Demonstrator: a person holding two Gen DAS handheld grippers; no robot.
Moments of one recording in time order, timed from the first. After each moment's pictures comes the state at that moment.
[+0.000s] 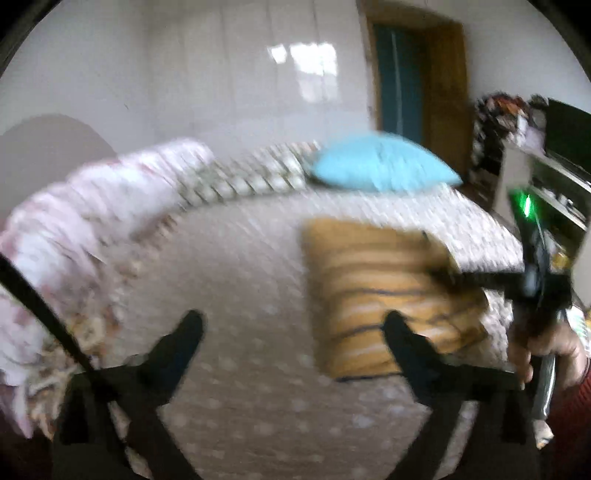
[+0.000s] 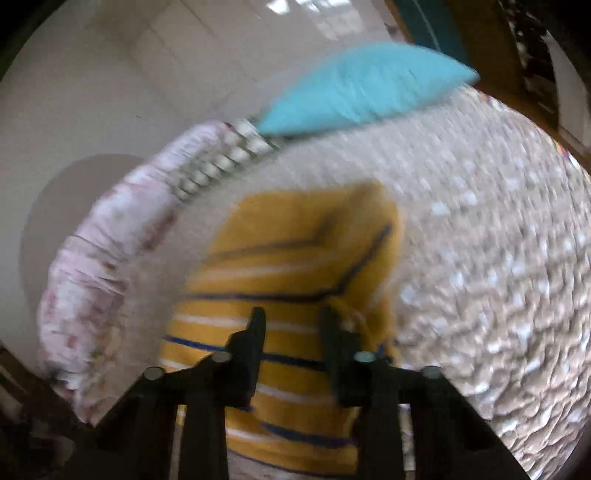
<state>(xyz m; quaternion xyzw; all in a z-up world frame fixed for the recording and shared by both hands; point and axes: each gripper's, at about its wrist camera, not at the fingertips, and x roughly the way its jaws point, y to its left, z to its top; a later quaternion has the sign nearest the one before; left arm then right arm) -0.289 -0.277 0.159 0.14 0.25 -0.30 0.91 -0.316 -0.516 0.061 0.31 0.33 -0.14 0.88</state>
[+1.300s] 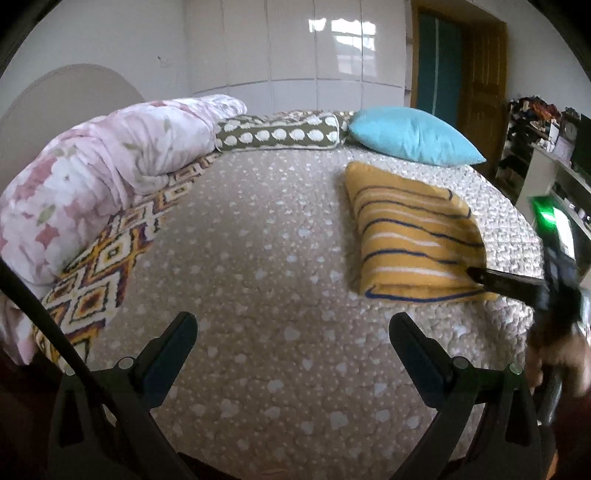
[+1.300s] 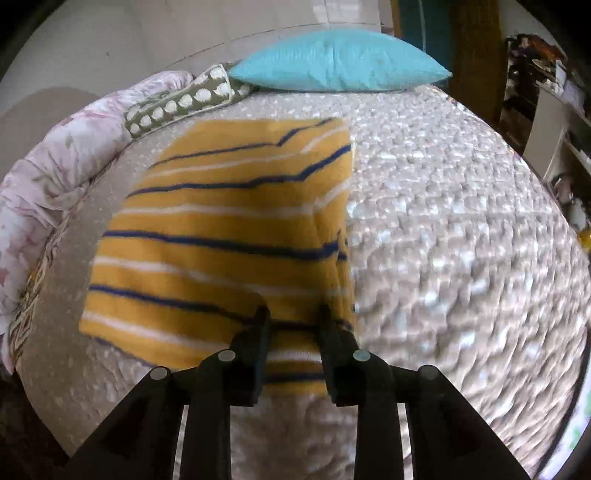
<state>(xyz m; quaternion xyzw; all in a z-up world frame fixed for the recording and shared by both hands) -0.315 -0.224 0.122 0.12 0.35 -0.25 0.90 -0.356 -0.463 0.045 0.20 0.40 -0.22 0.87</state>
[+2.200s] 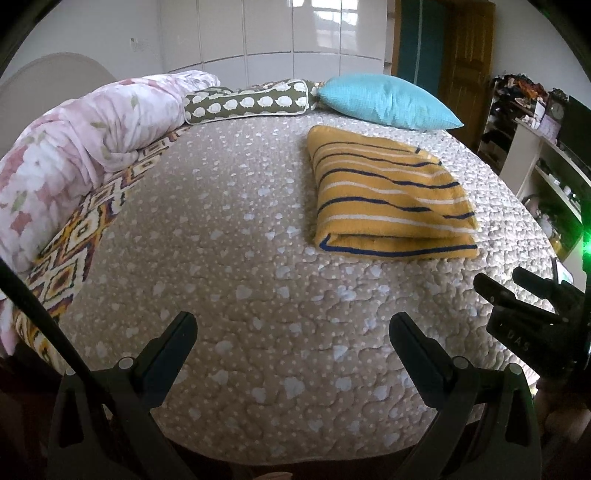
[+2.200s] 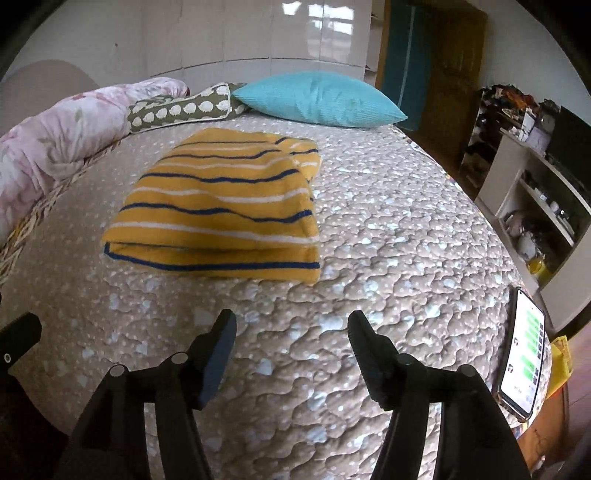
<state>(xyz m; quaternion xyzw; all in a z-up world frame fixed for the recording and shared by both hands) -0.335 -0.246 0.099 0.13 0.40 -0.28 0.86 -0.425 -0.384 0.066 0.10 0.39 -0.30 0.86</state>
